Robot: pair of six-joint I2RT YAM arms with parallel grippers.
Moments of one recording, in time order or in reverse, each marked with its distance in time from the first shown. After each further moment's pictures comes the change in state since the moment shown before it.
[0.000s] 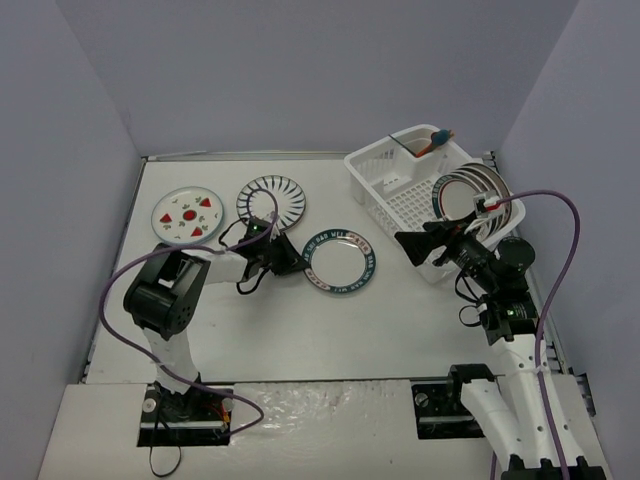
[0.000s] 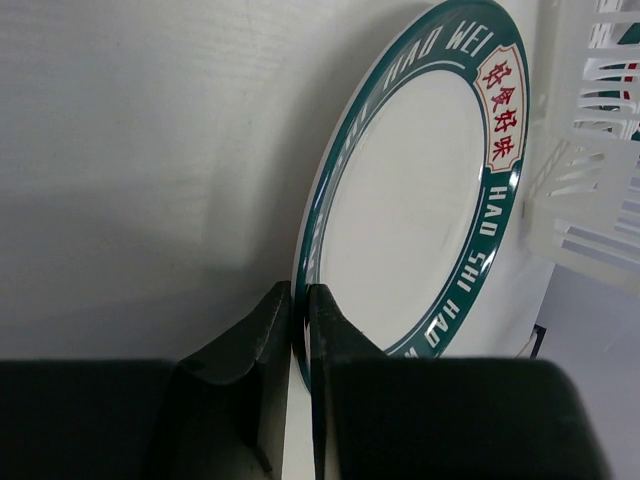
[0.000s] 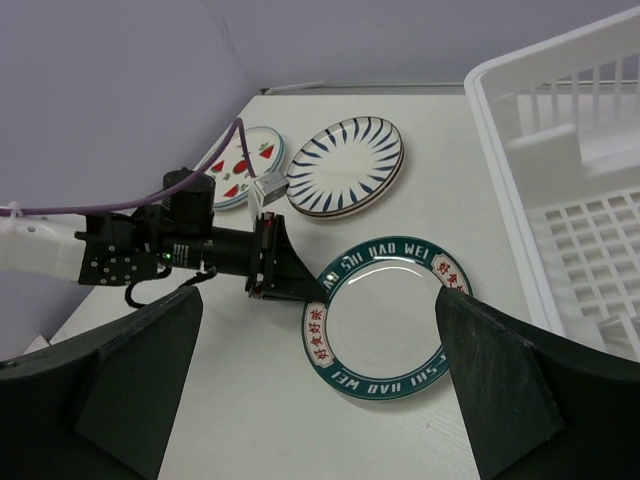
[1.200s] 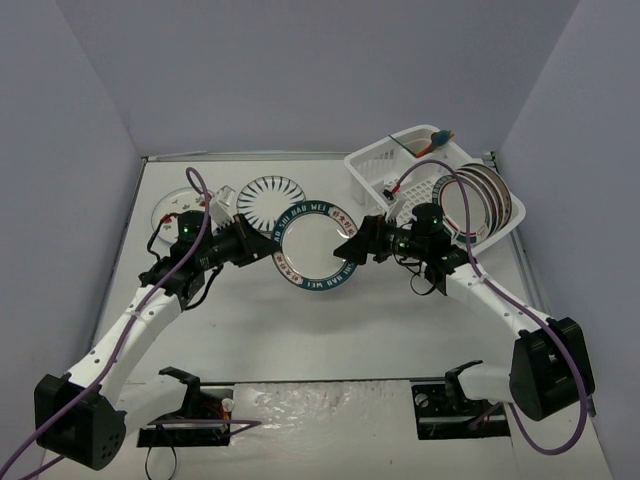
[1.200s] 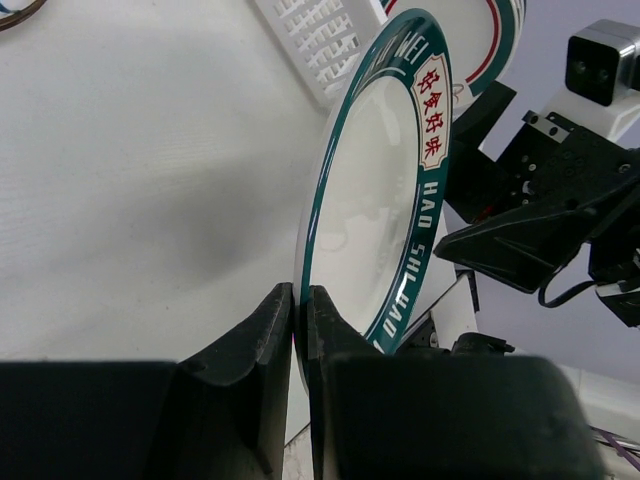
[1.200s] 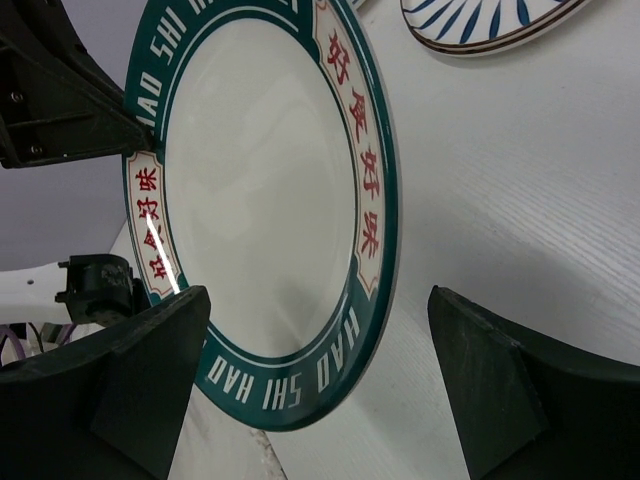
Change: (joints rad) left arm 0.105 -0.780 -0.050 -0.397 0.091 0.155; right arm 0.326 0.574 0.093 0.134 -0.095 0.070
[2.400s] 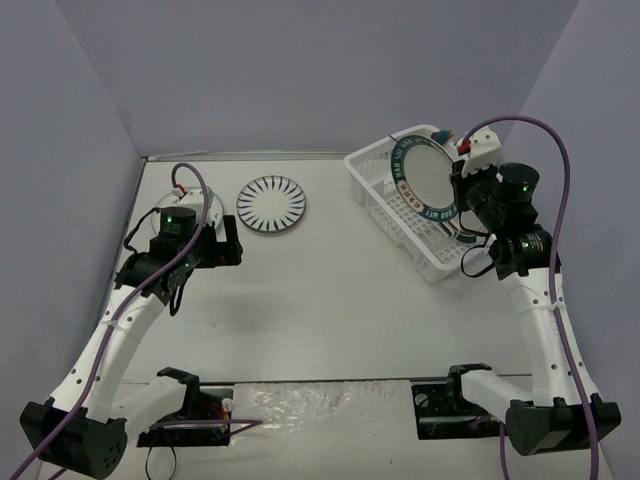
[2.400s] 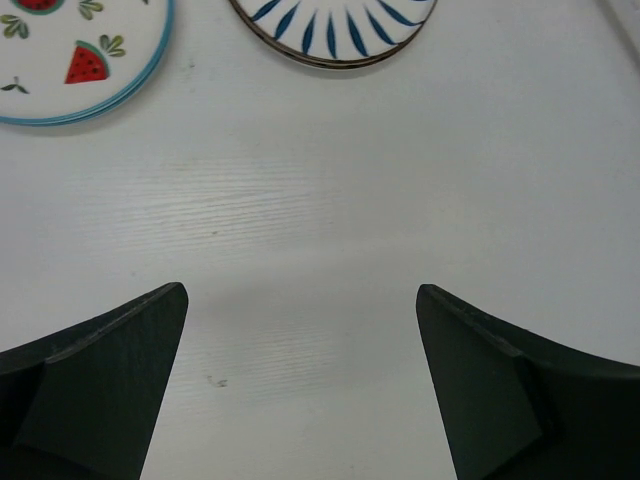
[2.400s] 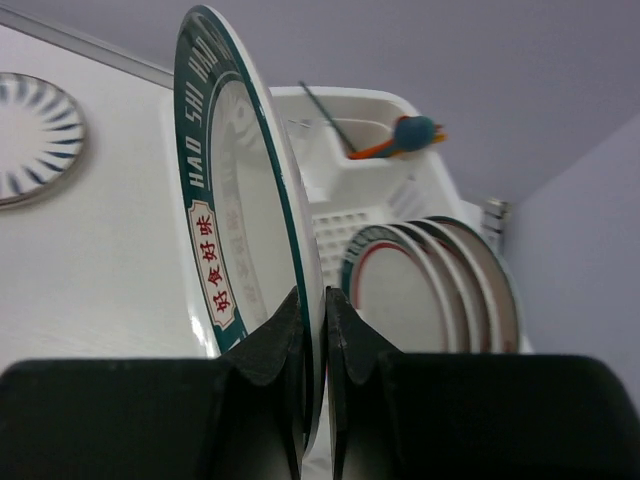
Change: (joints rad) left arm 0.054 -0.050 0.202 -0.499 -0.465 0.477; right arm -0.280 -0.198 0.462 -0.519 0.530 -0.734
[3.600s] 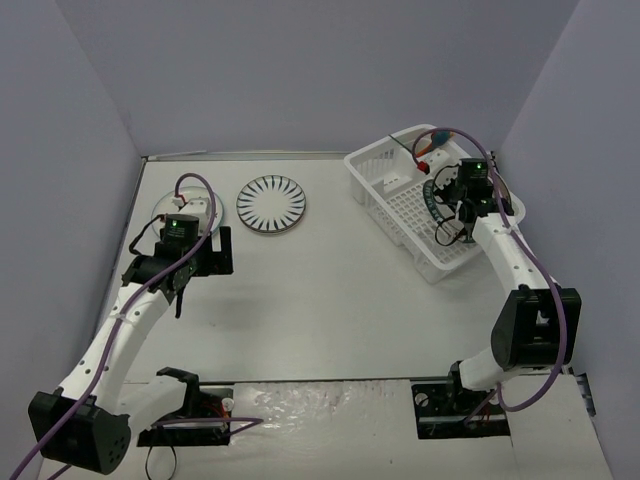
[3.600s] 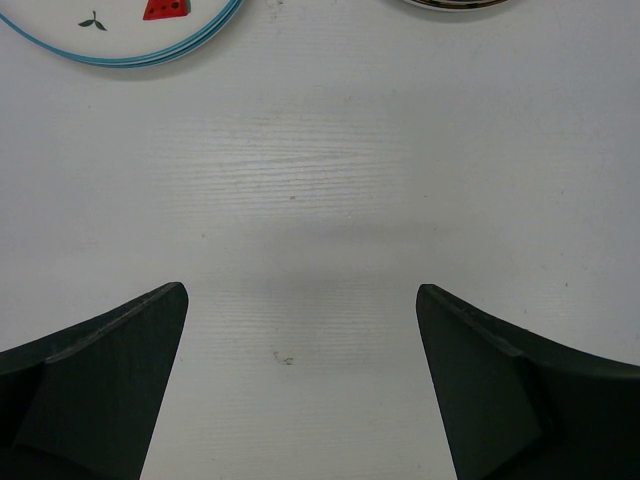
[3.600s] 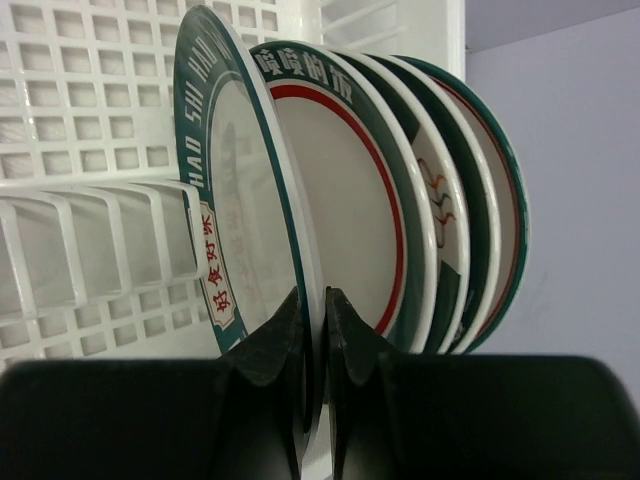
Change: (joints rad) left arm 0.045 0.023 -0.091 -0.018 -0.134 0.086; right arm -0.073 0.430 -0.031 0.042 0.308 -0.528
